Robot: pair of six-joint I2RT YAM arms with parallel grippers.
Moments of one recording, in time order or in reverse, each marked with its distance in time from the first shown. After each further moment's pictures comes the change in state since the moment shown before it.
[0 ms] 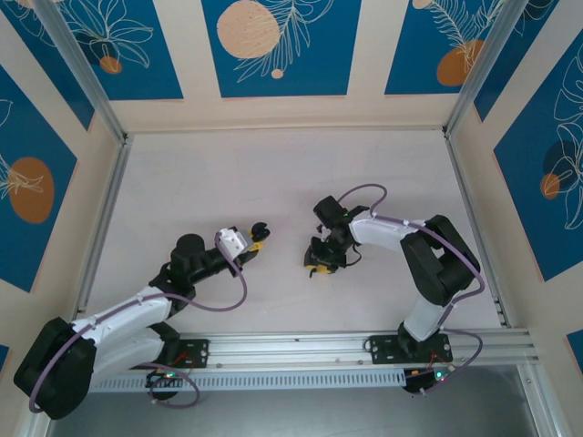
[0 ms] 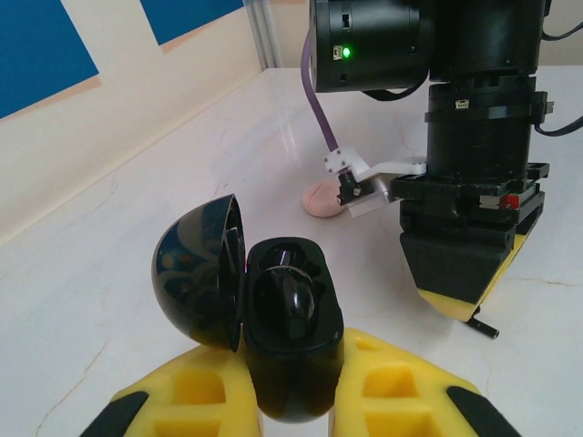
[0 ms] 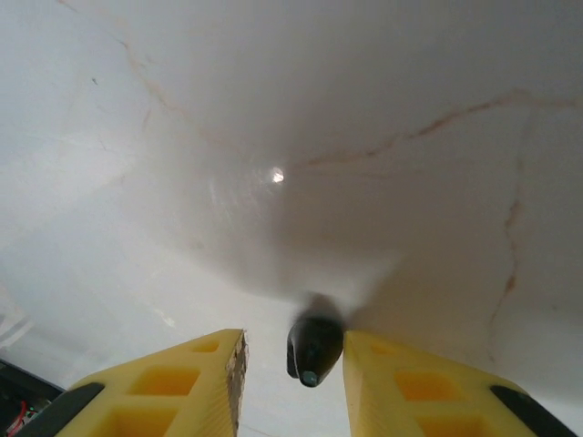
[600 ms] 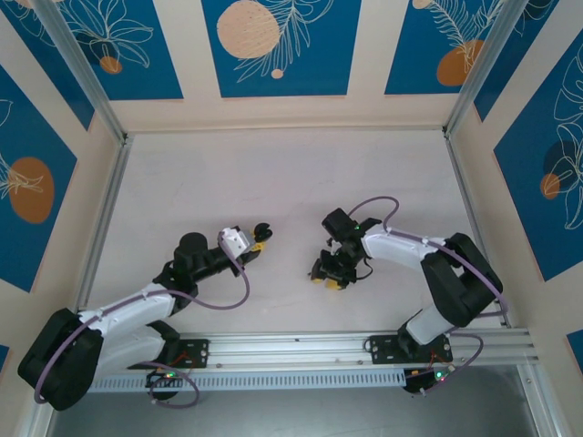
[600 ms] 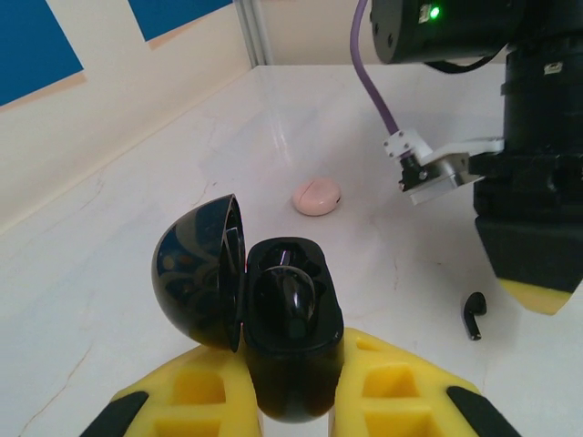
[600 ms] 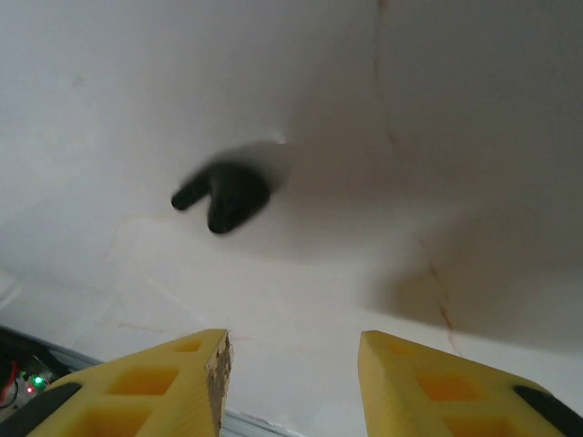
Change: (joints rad) left arm 0.000 0.060 0.003 0.053 0.022 -0.004; right arm 0.019 -0.153 -0.138 -0.045 -0.024 0.082
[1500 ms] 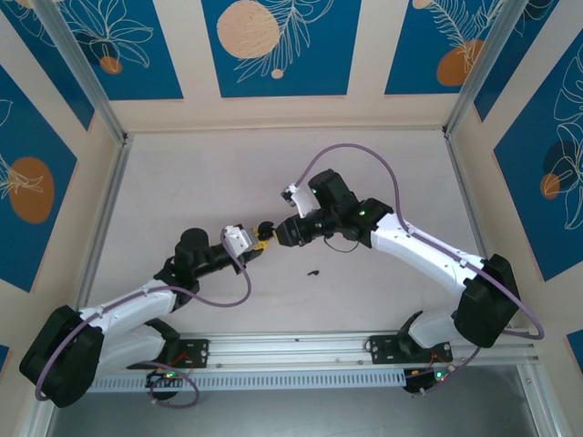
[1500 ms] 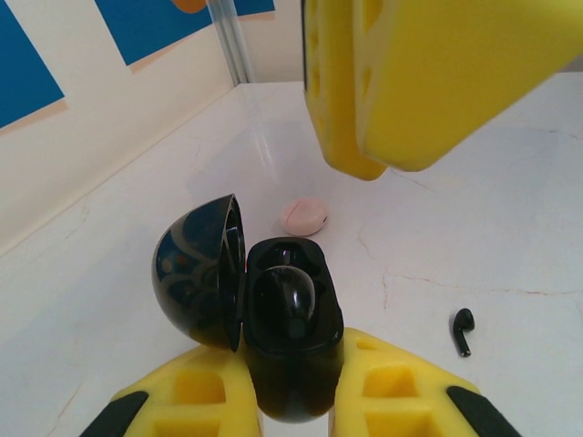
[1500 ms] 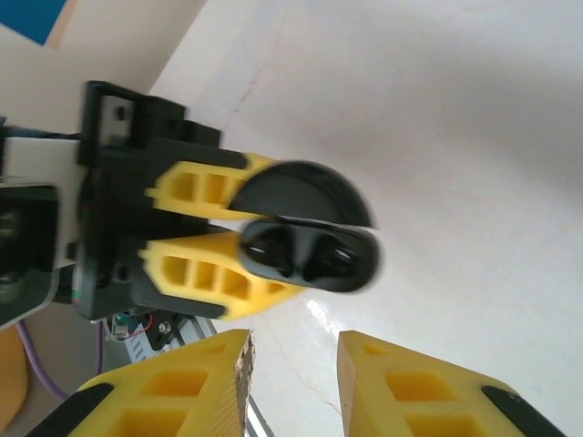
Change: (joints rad) left arm 0.000 0.024 0.041 -0.005 0.053 0.024; right arm 0.103 -0.167 0.310 0.157 -0.061 -0.499
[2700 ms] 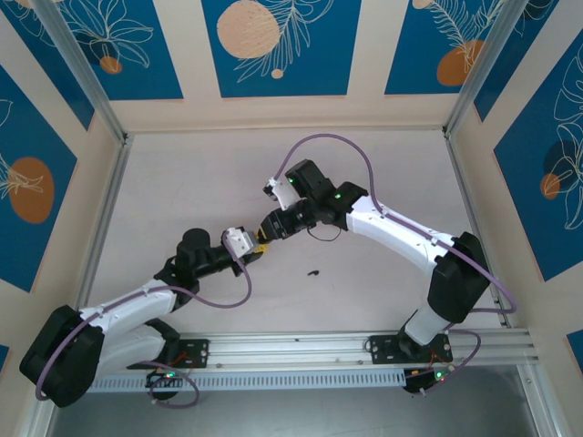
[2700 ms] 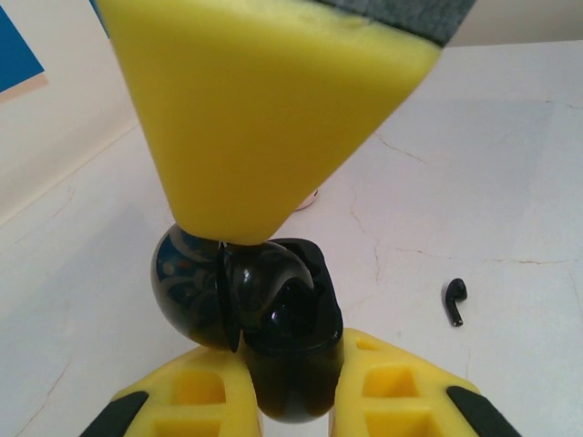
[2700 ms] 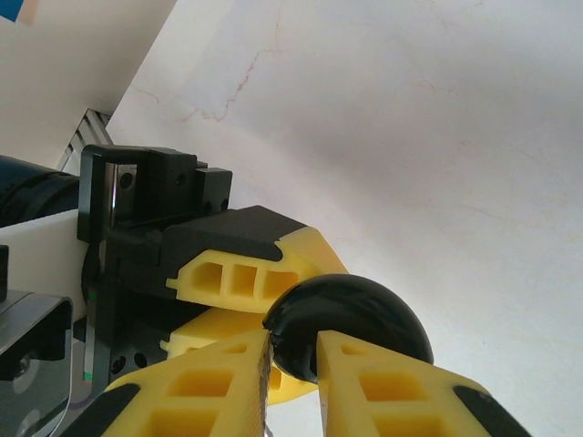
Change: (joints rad) left arm 0.001 0.001 0.002 -0.059 0.007 0.032; right arm 0.063 0.203 0.224 -0.105 0.009 -0.032
